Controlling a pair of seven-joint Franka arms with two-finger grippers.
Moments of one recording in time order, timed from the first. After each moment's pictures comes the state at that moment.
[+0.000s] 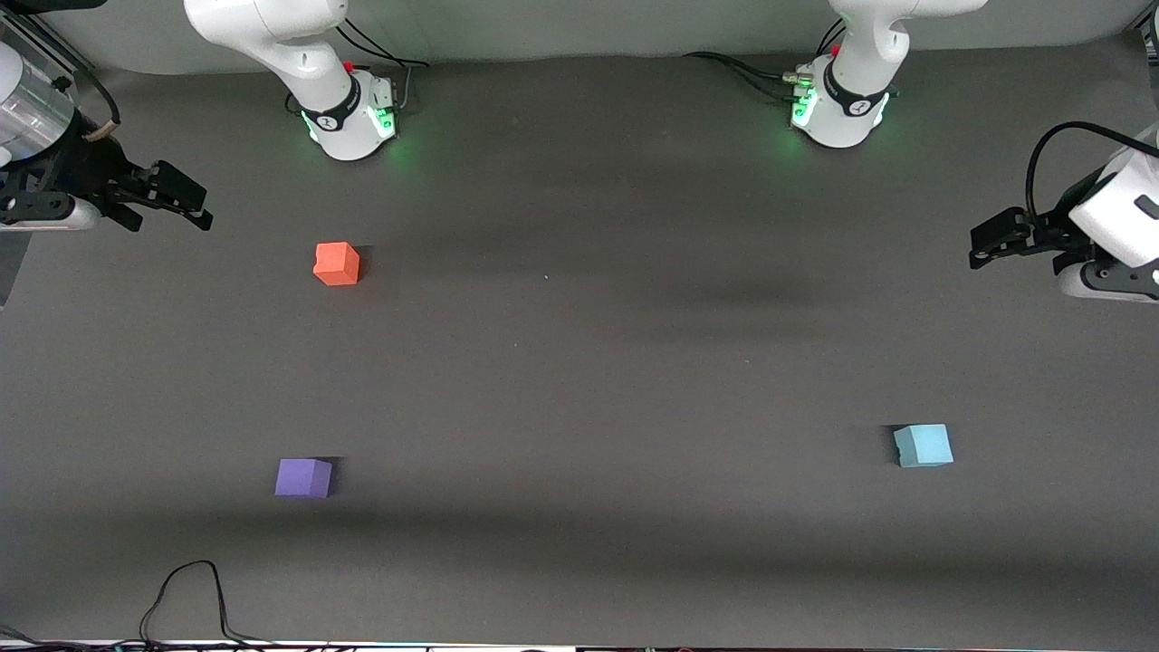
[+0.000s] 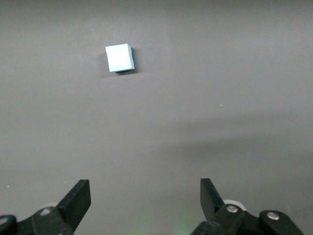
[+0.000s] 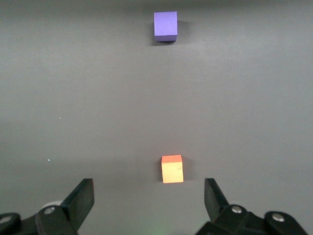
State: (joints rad) left arm -0.03 0.02 -0.02 -1.60 -0.02 1.57 0.05; right arm 0.15 -0.25 -0.09 -1.89 0.01 1.67 0.12
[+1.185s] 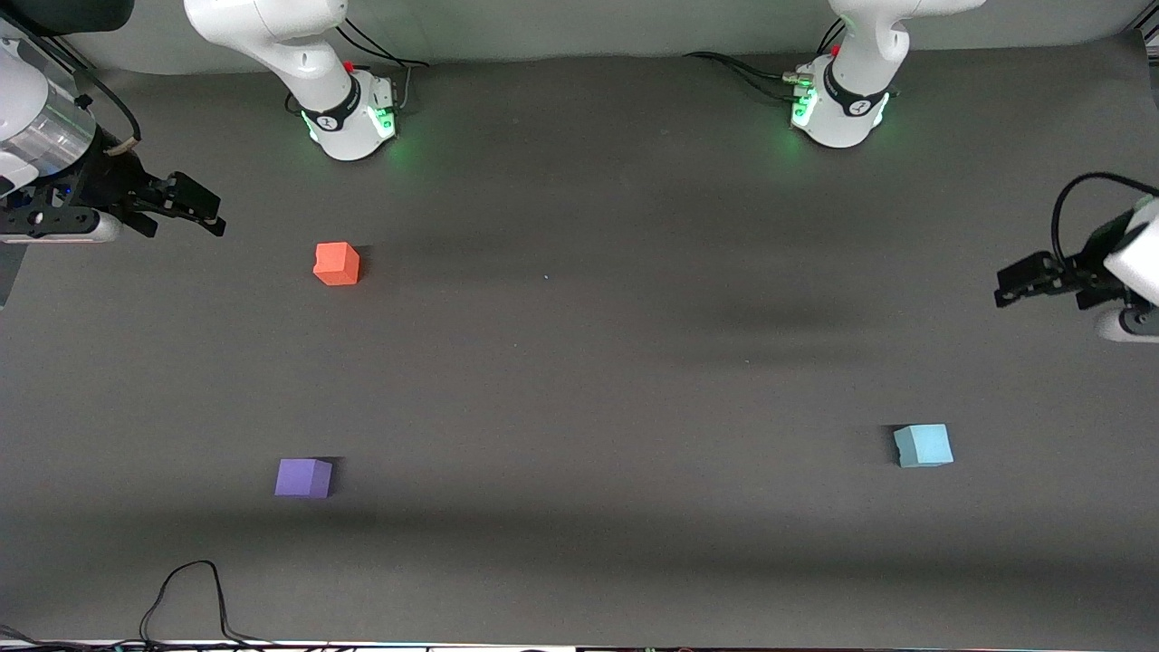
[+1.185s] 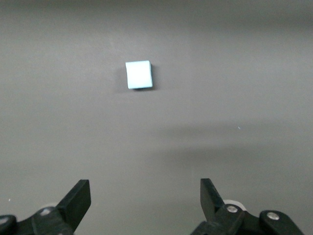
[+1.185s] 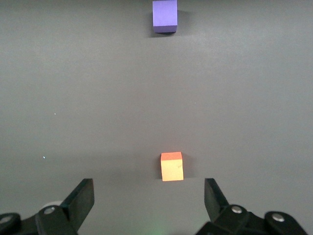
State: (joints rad) left arm 0.03 0.11 0.00 -1.61 -0.01 1.71 0.06; right arm 0.15 -0.25 -0.09 -1.94 0.01 1.69 0.12
